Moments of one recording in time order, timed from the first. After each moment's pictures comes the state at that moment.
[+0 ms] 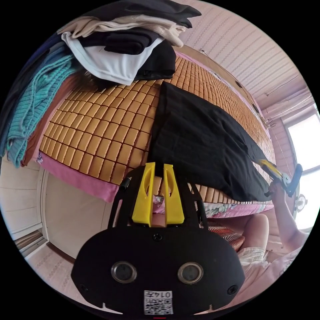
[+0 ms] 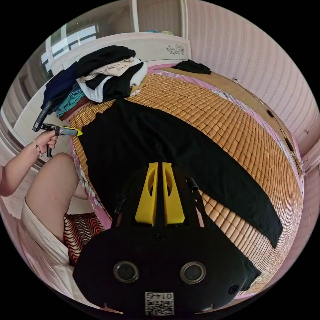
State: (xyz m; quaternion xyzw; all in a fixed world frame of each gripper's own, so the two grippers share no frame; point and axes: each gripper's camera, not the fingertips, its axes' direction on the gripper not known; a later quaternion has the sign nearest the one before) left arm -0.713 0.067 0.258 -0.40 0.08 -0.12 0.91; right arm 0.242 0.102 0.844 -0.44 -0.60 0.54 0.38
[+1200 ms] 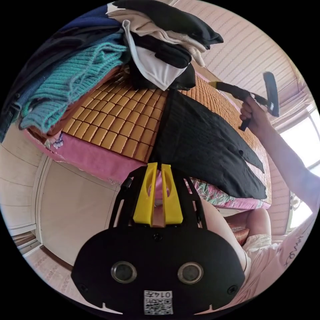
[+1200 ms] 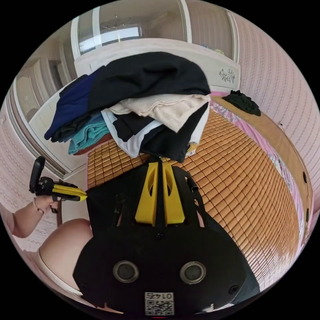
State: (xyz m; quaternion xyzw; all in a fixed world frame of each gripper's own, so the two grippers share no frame) left arm -0.870 0.047 0.122 -0.35 0.10 -0.15 0.92; right arm 0.196 -0.048 1.037 -0.29 -0.63 0.59 0.42
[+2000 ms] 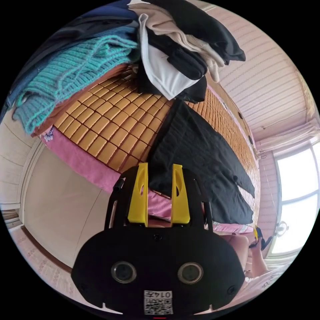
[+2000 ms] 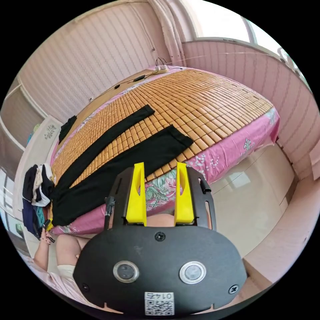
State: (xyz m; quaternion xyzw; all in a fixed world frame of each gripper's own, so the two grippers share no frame) left arm -0.876 -0.001 0.132 -0.34 0.08 -0.25 0.90; right arm 0.480 0.362 0.481 -0.73 -0.15 0.66 0.13
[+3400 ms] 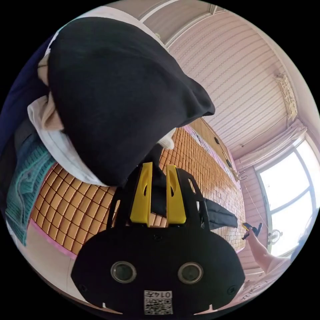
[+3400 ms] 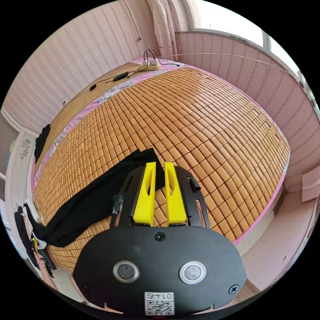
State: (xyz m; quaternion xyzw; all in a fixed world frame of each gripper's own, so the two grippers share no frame) left arm -0.796 -0.146 0.240 -0.21 0.14 -0.26 0.93; right arm 0.499 0.633 0.599 -0.79 -0.16 0.58 0.11
